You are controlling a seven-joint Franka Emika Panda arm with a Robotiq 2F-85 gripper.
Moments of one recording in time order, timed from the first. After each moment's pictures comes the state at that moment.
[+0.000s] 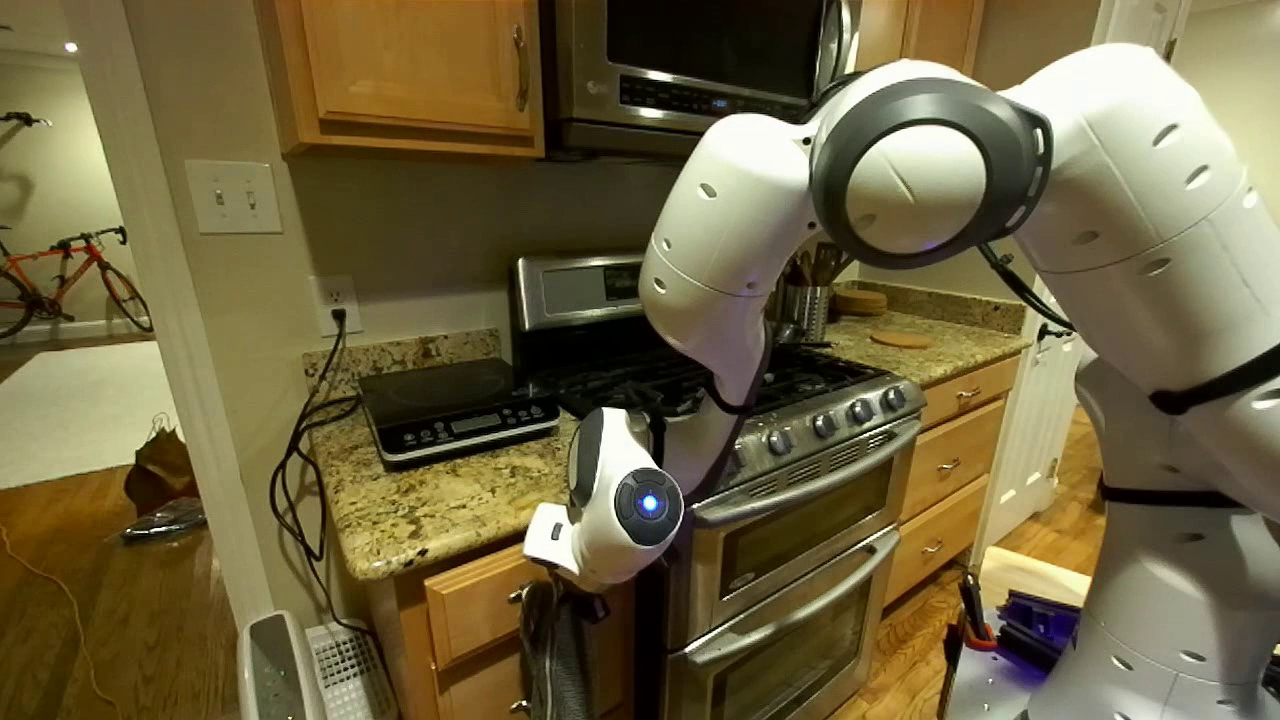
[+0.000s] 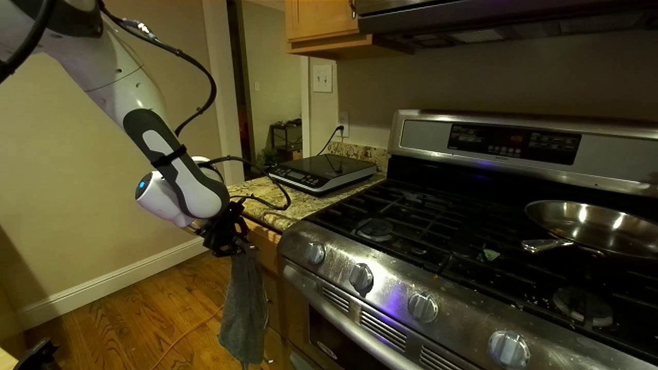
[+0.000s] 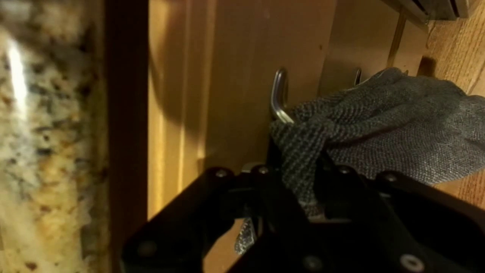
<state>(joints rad) 0.62 0.74 -0.40 -2.00 -2.05 2.91 1.04</state>
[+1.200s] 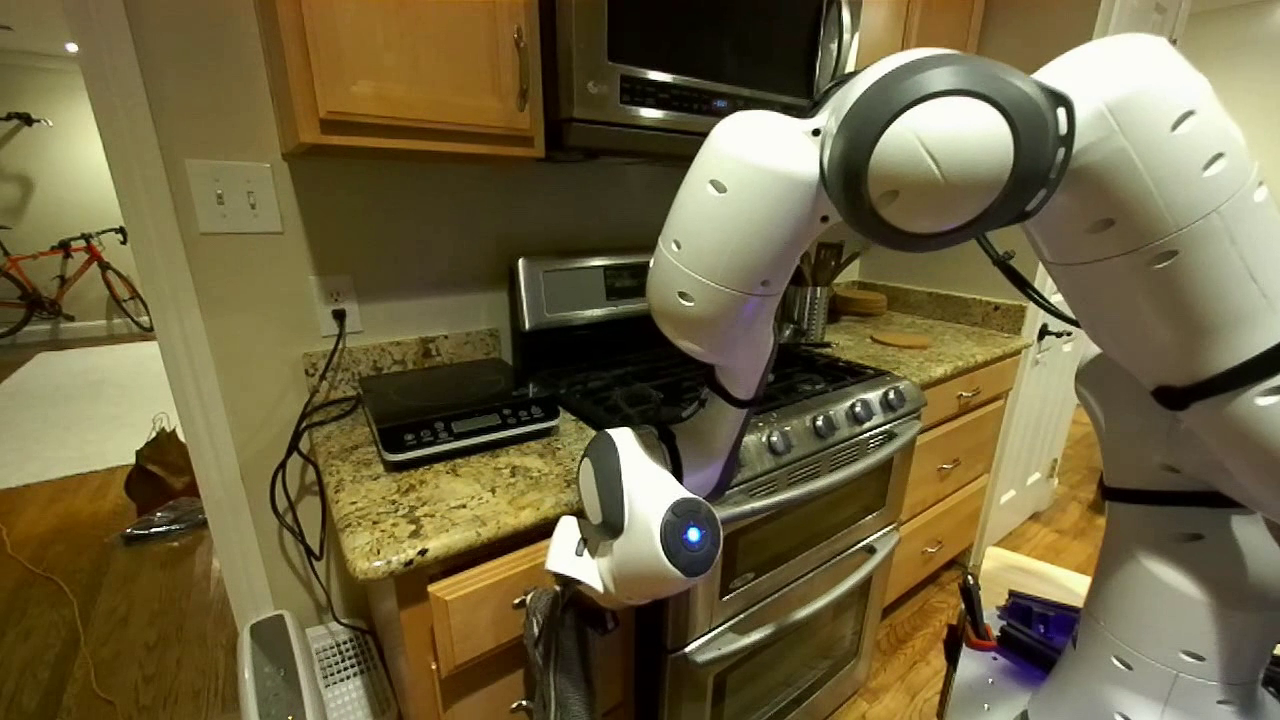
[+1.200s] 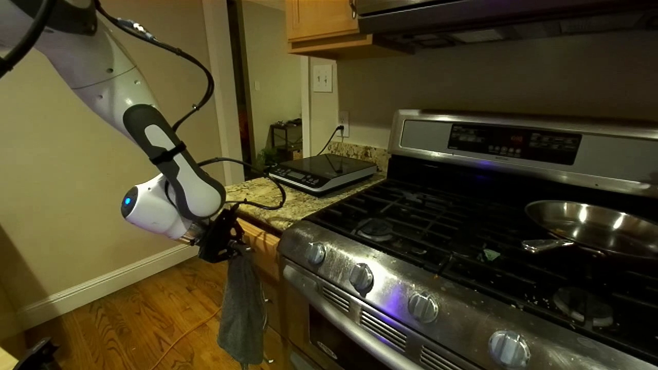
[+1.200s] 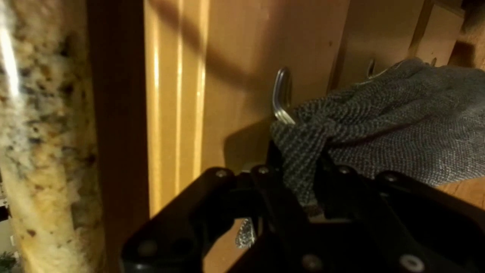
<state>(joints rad) 0.62 0.70 -0.33 -2.08 -2.34 2.76 1.34</state>
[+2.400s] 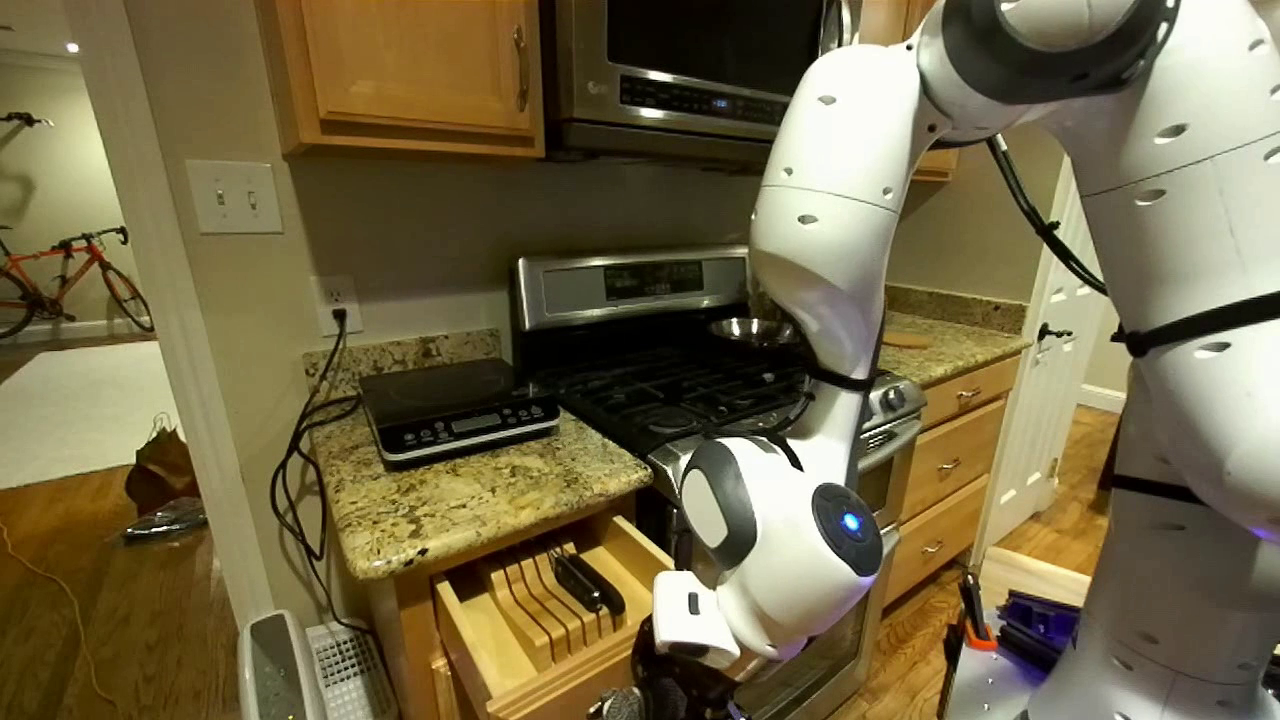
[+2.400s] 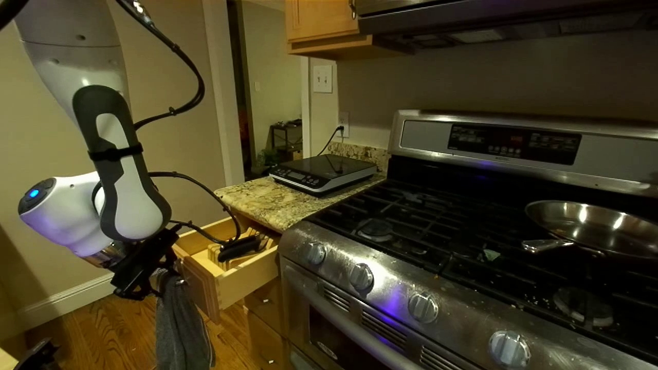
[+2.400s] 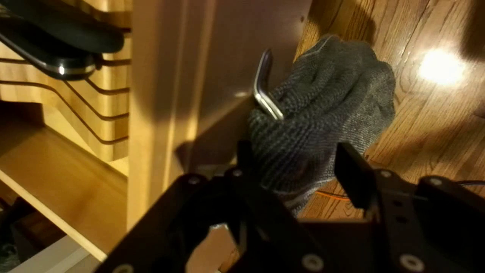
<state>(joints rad) 0.14 0.43 0.28 -2.52 -2.37 2.75 1.18</state>
